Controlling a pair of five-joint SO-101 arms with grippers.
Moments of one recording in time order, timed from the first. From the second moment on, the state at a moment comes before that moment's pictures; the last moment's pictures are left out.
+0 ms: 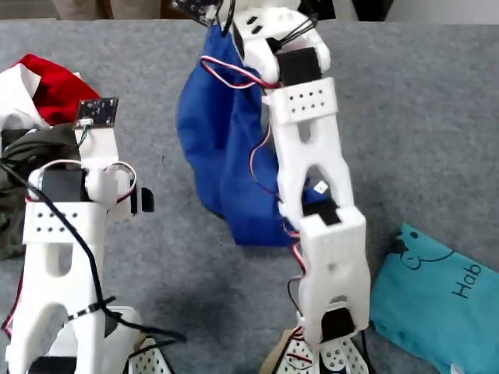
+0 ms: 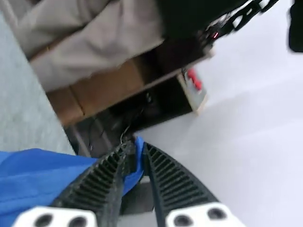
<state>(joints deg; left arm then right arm) -4.0 -36.9 30.1 86.4 -7.8 -18.5 38.2 -64.9 46.5 50.3</state>
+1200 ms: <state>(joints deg) 33.8 -12.1 38.0 49.5 8.0 14.1 54.5 -63.3 61.3 30.5</state>
